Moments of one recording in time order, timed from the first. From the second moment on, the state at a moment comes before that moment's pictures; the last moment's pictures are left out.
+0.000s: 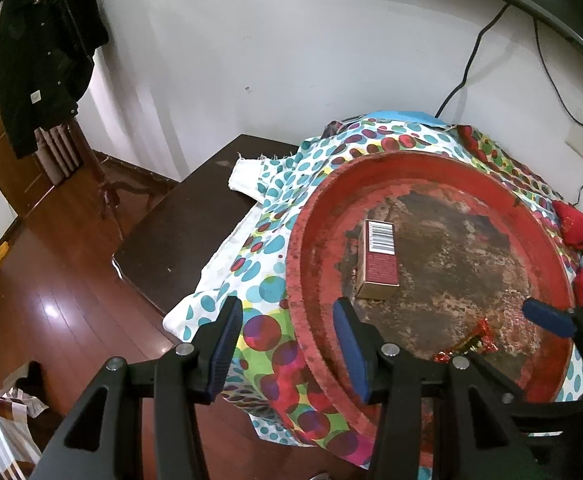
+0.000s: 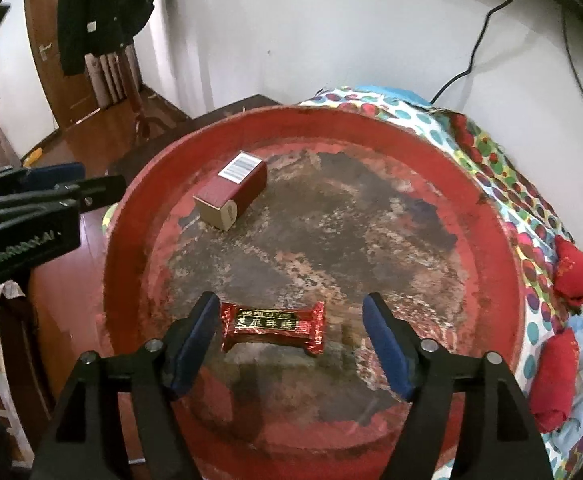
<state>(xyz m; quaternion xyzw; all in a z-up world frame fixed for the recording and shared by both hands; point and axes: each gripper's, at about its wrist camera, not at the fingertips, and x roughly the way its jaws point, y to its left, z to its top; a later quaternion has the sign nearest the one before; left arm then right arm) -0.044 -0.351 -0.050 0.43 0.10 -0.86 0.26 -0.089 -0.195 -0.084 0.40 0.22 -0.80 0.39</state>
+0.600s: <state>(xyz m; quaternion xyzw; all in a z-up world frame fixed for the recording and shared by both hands) -0.064 -0.293 -0.050 0.43 0.05 -0.88 0.20 -0.110 -0.104 -0.062 0.39 0.15 -0.84 0.34</state>
